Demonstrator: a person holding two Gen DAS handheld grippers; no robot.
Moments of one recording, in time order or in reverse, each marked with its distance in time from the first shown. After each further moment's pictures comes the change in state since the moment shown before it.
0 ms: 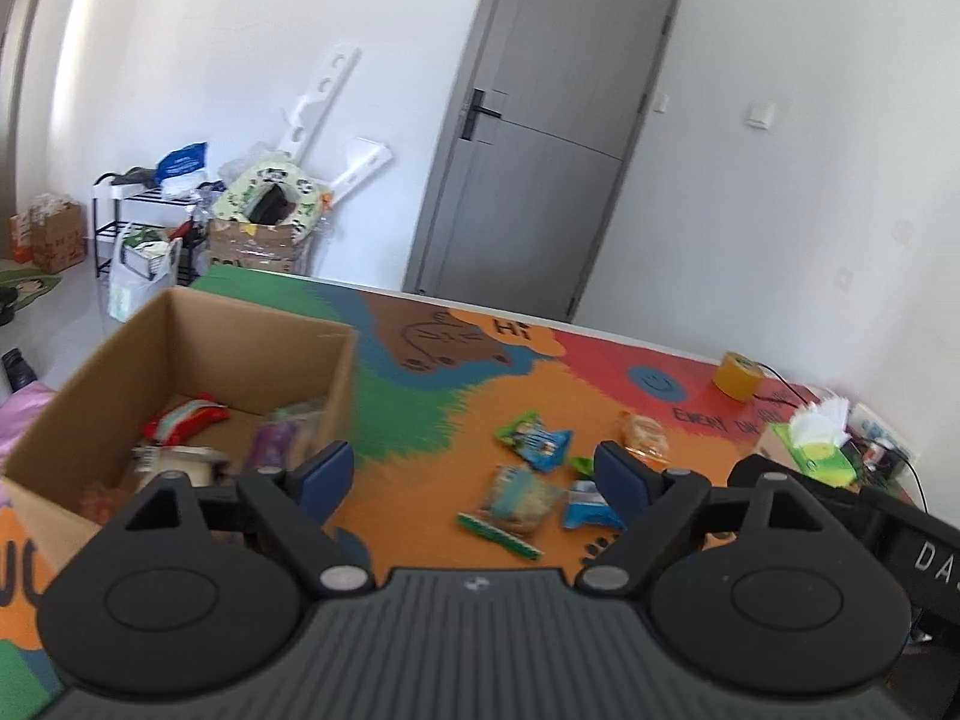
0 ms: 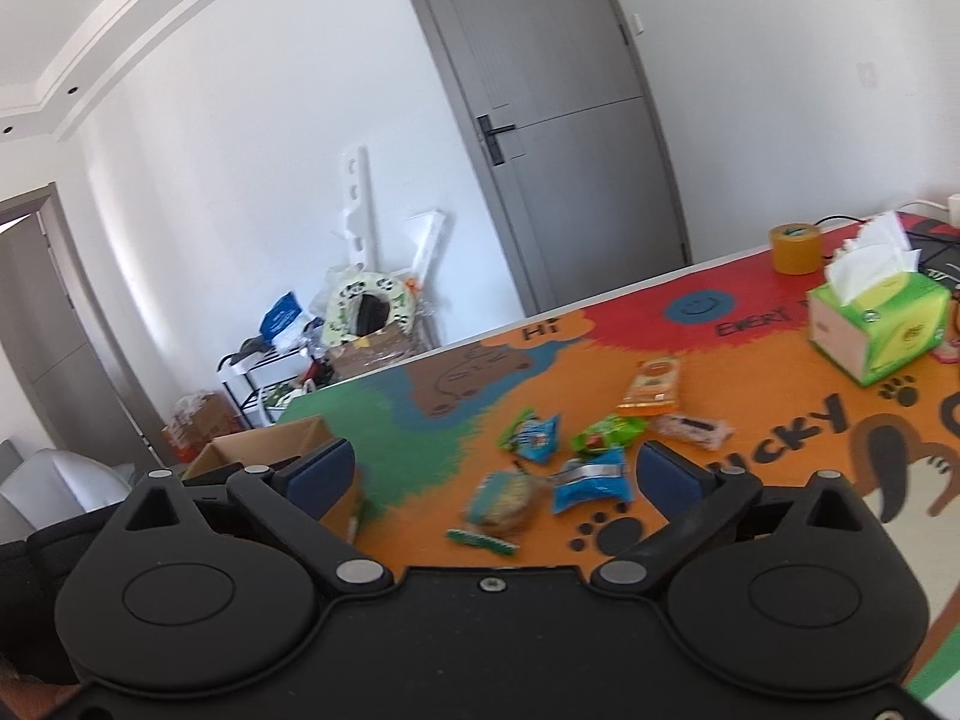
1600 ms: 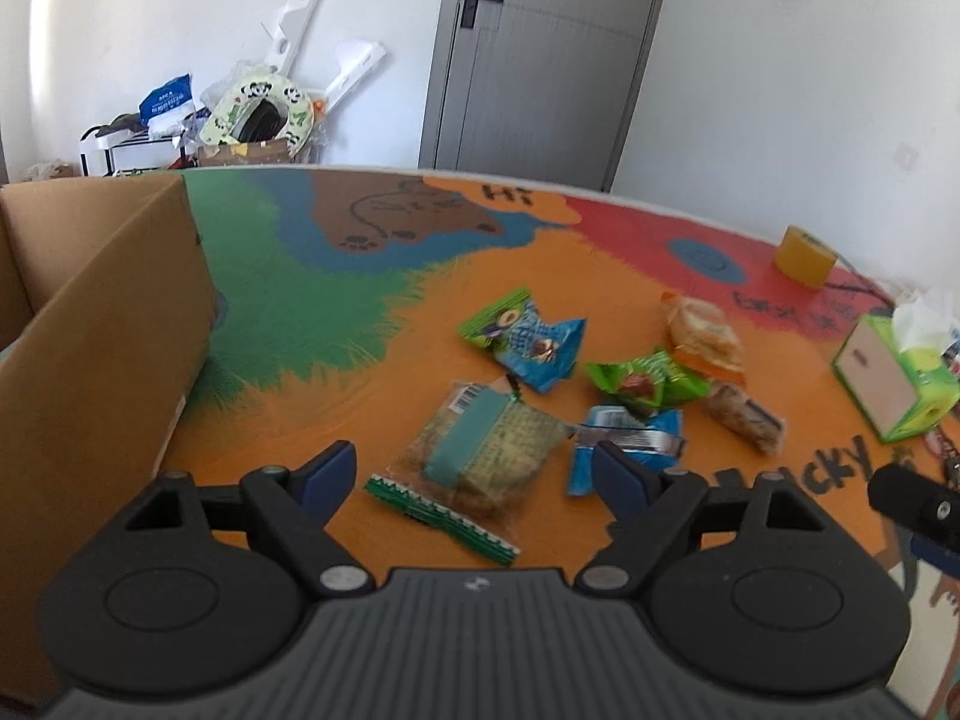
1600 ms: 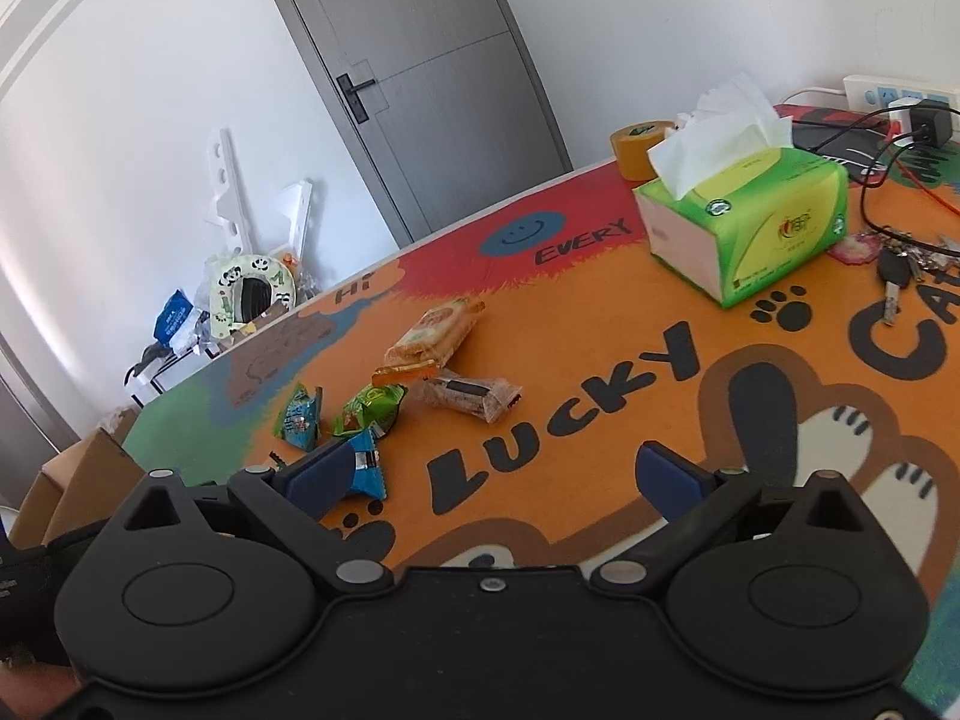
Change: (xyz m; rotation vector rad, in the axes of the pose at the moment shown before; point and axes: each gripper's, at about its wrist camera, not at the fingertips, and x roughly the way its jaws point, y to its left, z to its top) left arm 0.147 -0.046 -0.038 0.061 0.206 0.102; right arm 0.075 -0.121 -0.012 0.145 0.115 -0.154
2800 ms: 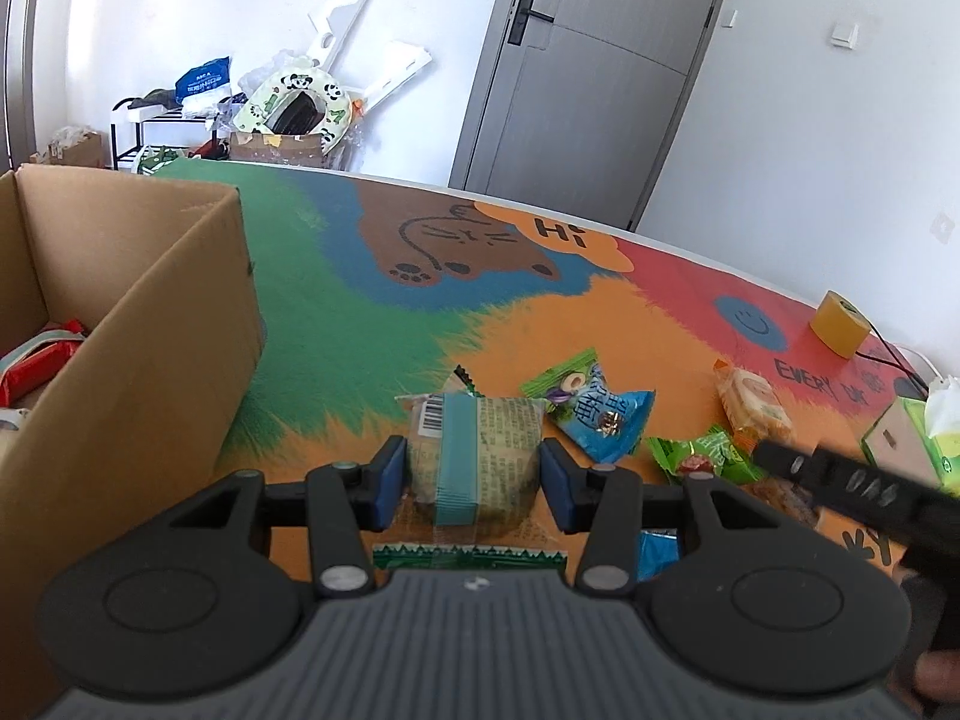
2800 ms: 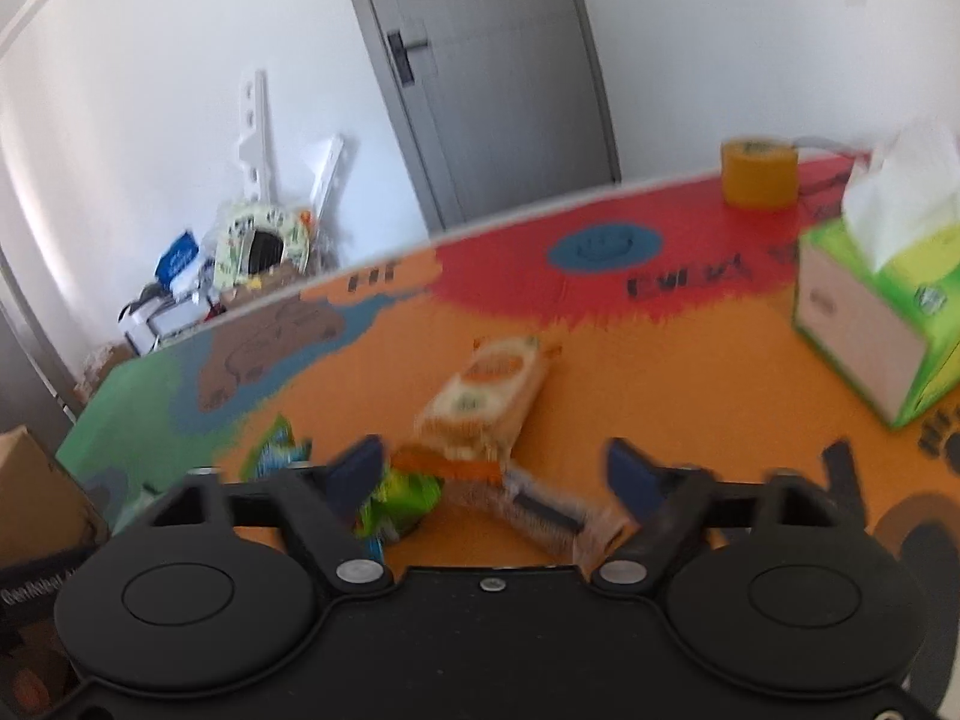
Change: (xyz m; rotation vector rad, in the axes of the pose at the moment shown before) left arm 0.006 0.032 0.021 -0.114 -0.034 0.006; right arm 0.094 0.038 0.029 -0.153 0.086 0.029
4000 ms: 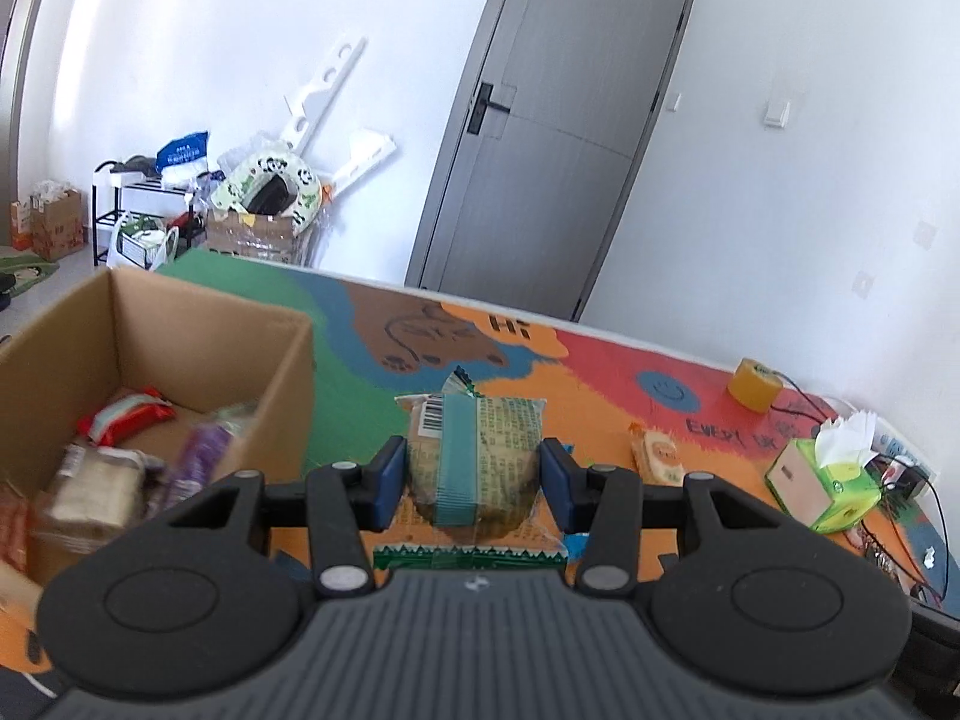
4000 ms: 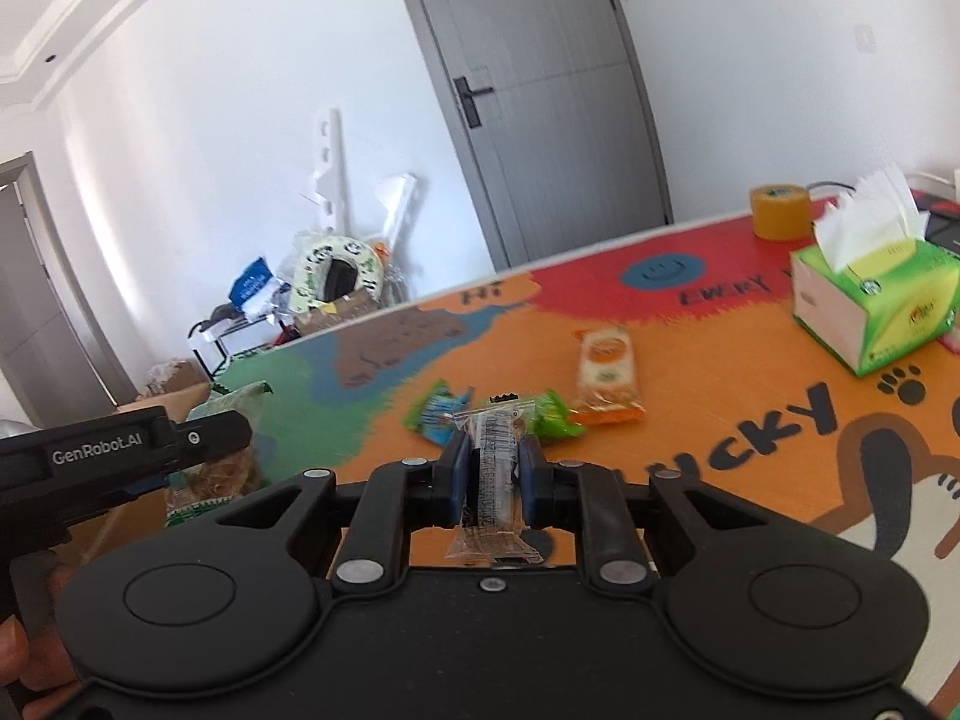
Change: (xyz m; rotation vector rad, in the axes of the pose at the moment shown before) left arm -0.105 0.016 -0.002 0.008 -0.180 -0.100; right arm -0.118 0.048 -0.038 -0.038 -0.149 0.105
